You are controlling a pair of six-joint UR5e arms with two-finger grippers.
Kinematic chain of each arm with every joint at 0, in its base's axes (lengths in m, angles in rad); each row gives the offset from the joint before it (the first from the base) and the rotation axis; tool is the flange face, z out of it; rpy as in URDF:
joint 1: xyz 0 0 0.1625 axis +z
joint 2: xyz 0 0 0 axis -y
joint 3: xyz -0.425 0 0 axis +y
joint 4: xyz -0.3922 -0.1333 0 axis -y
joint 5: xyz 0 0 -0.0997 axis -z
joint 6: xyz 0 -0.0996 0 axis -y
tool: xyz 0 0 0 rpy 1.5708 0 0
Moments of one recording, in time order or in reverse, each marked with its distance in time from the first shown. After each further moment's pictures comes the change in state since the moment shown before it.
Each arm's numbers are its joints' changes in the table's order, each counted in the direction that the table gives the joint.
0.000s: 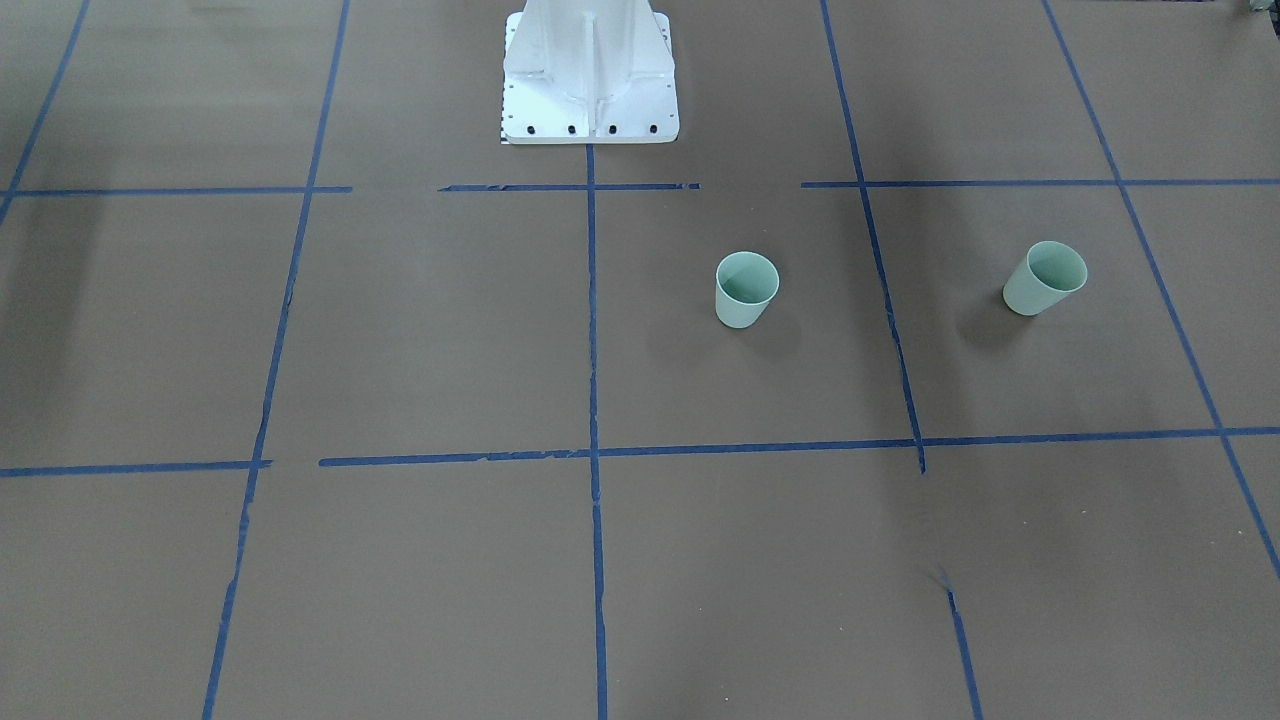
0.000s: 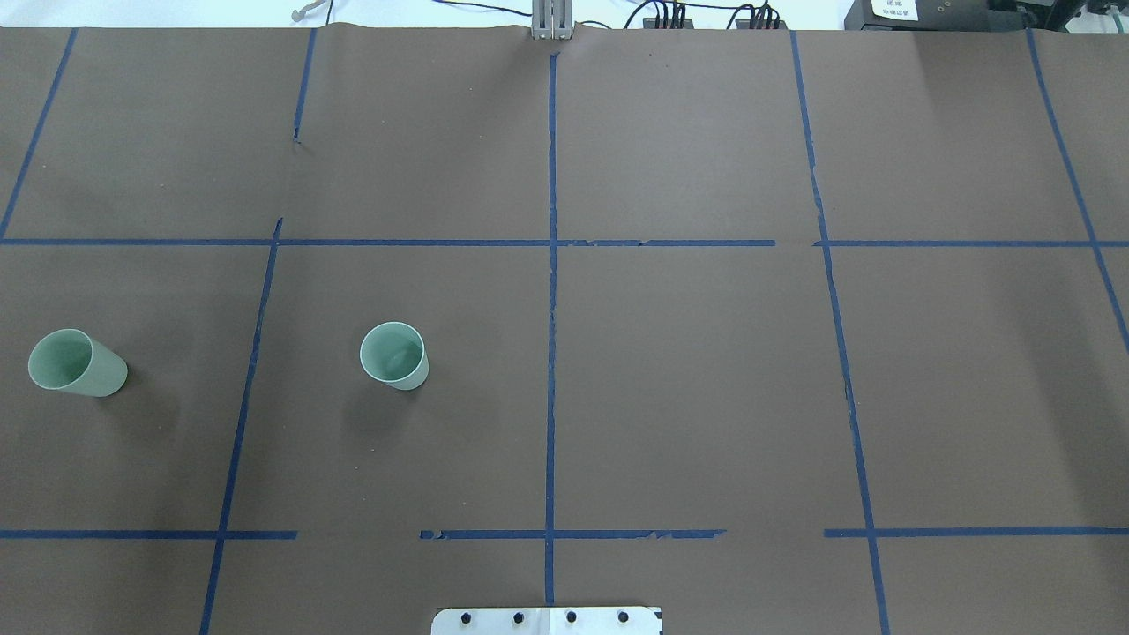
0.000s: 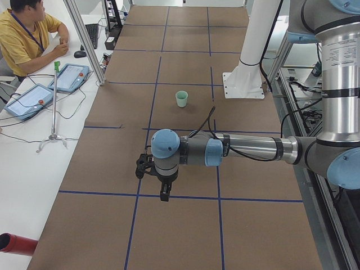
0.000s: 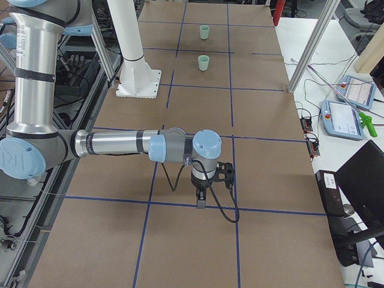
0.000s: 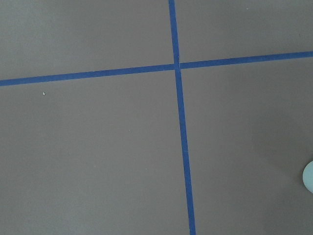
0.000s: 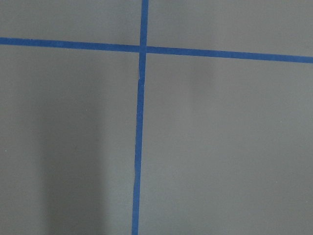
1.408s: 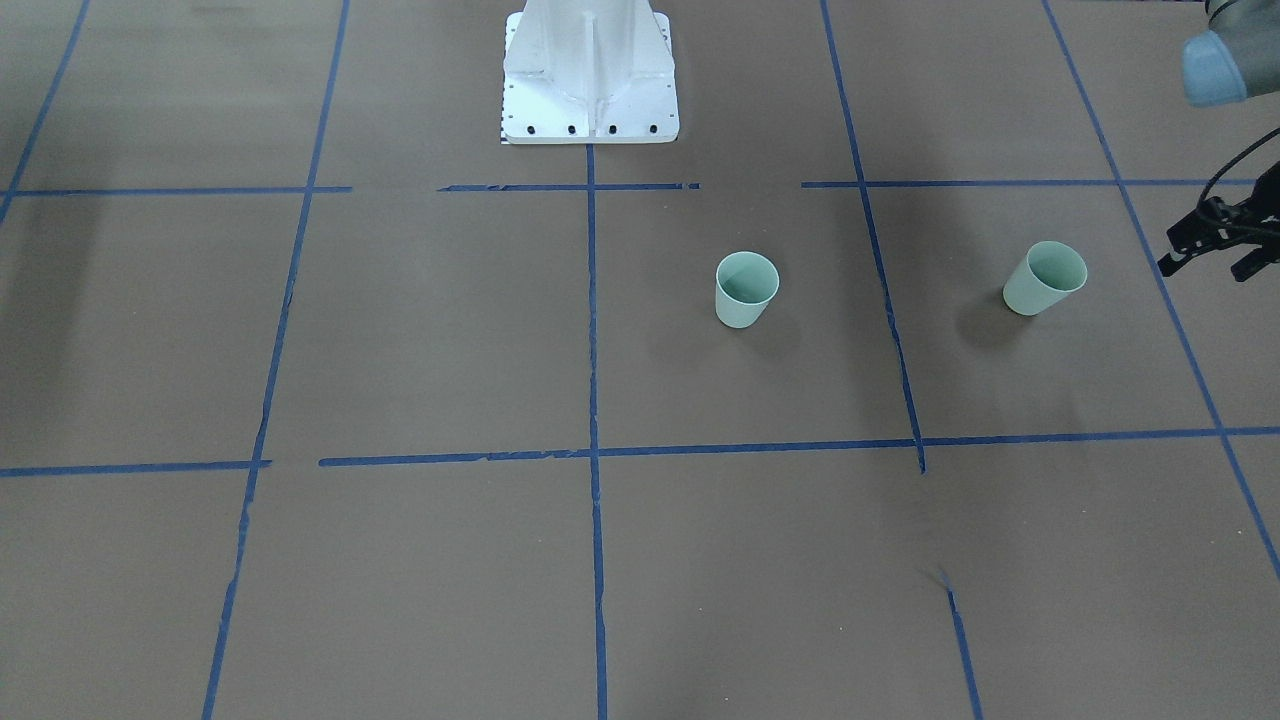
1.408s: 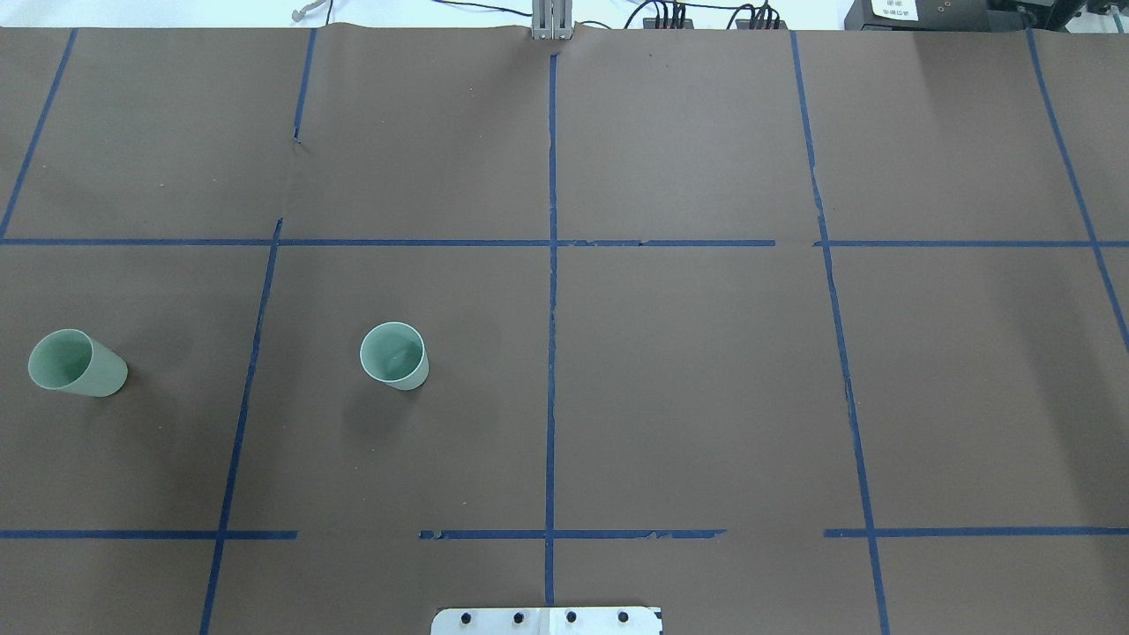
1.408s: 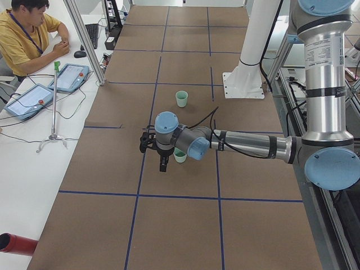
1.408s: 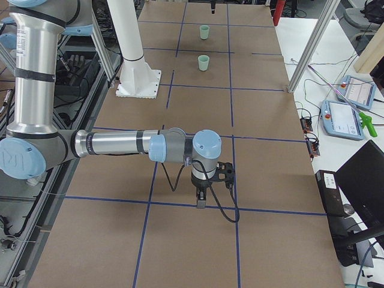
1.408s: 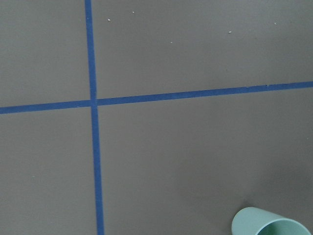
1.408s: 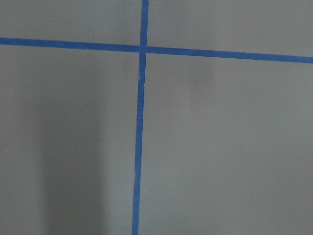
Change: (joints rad) left arm 0.365 -0.003 -0.002 -0.455 0.047 -0.612; right arm 0.000 0.000 0.000 0.000 0.000 0.000
